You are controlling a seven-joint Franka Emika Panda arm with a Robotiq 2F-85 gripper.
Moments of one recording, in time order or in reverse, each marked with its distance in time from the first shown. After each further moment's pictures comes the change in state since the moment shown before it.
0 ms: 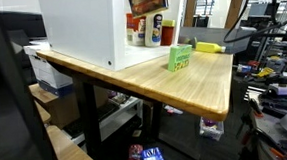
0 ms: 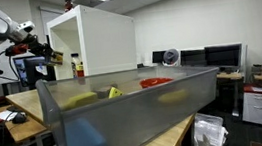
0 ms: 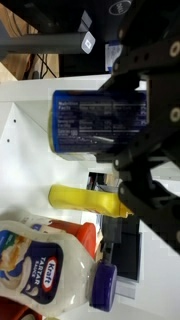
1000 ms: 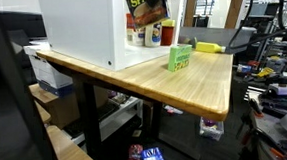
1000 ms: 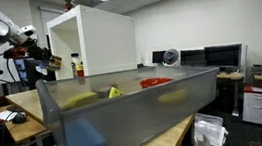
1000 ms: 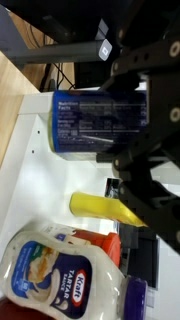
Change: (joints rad) arm 0.044 0.034 -0.013 0.000 0.016 -0.051 0.000
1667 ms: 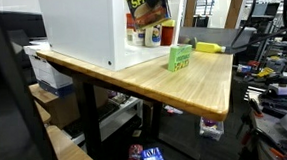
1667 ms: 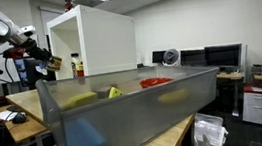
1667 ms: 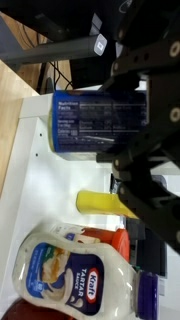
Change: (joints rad) arm 0.004 0.000 -0.003 0.002 0.001 -0.010 0.078
